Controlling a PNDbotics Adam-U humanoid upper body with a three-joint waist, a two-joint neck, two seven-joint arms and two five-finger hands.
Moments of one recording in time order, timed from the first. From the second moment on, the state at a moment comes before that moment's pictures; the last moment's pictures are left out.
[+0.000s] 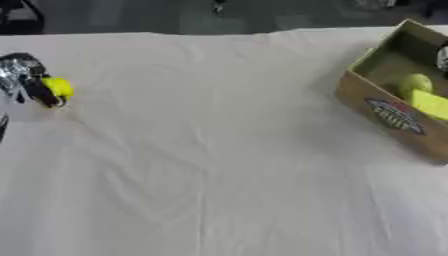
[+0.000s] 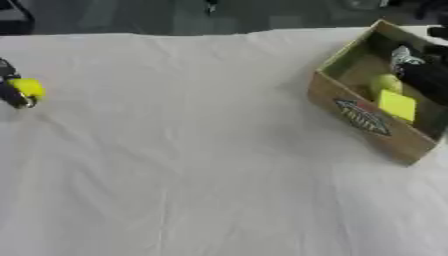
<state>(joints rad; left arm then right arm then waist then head) -1.14 0.46 -0.10 -0.79 -0.95 0.36 -0.59 -0.21 -0.82 -0.04 -1.98 -0.25 0.48 -0.44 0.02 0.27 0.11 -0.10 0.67</state>
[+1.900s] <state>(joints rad) -0.78 0.21 -0.34 -1.40 -0.56 0.07 0.21 -0.61 -1.00 0.19 -1.98 0.01 0.31 0.08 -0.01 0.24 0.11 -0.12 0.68</state>
